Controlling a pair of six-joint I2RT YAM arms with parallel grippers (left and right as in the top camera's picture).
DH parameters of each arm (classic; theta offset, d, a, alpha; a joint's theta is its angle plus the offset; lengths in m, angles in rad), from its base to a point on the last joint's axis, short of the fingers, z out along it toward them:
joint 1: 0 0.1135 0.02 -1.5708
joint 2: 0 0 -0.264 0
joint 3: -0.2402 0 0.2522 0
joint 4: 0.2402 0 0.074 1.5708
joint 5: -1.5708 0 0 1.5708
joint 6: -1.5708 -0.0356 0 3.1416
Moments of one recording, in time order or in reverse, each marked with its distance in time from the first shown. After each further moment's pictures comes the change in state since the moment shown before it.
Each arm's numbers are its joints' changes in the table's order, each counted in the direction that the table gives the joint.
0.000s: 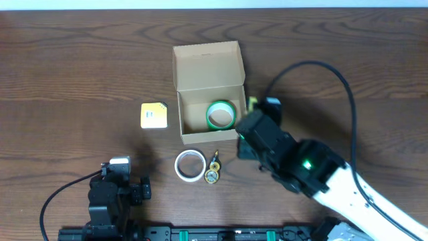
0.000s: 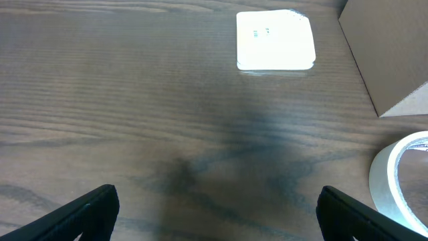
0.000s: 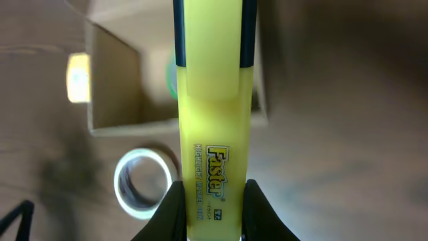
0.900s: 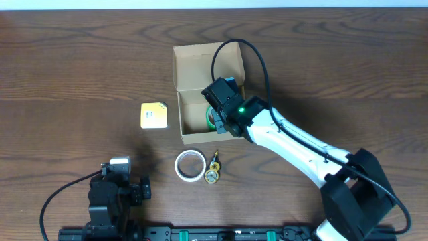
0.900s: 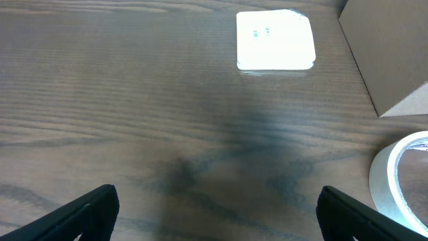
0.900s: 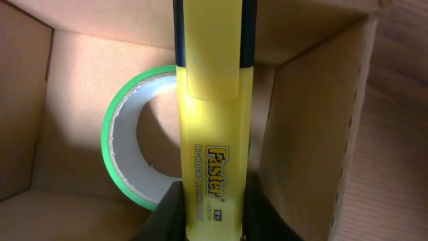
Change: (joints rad) left arm 0.000 0.000 0.000 0.000 0.000 -0.001; right arm -0.104 0.512 -0.115 -0.193 0.006 0.370
